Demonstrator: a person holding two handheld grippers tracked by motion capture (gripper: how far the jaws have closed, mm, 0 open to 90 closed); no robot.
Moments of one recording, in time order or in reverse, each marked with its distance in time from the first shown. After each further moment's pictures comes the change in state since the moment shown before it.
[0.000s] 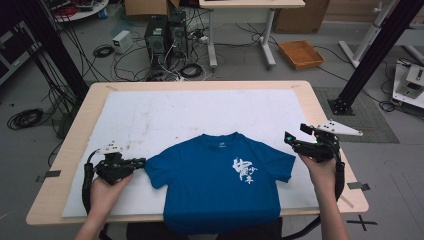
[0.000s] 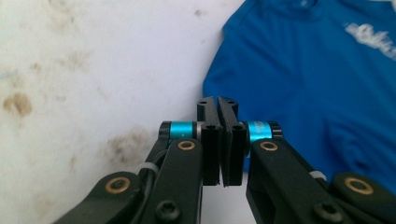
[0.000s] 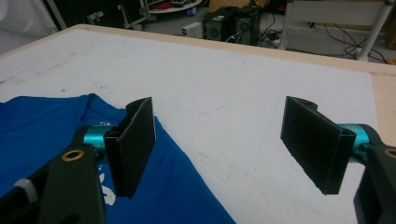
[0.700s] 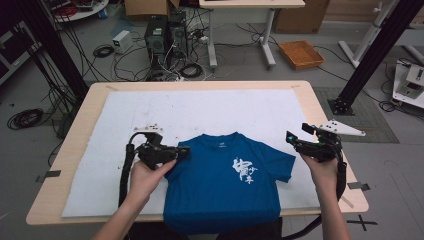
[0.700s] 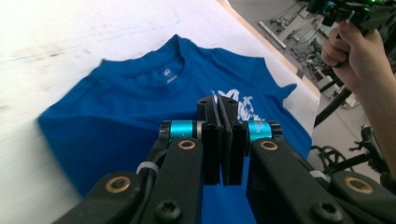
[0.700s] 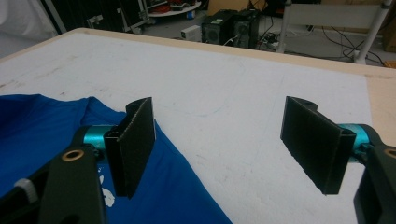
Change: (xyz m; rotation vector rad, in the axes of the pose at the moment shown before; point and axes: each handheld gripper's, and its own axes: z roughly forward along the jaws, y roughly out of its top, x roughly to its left) left arm -0.090 0.074 0.070 -0.001 -0.288 -0.098; right arm -0.002 0.001 -0.004 -0.014 -0.006 0.000
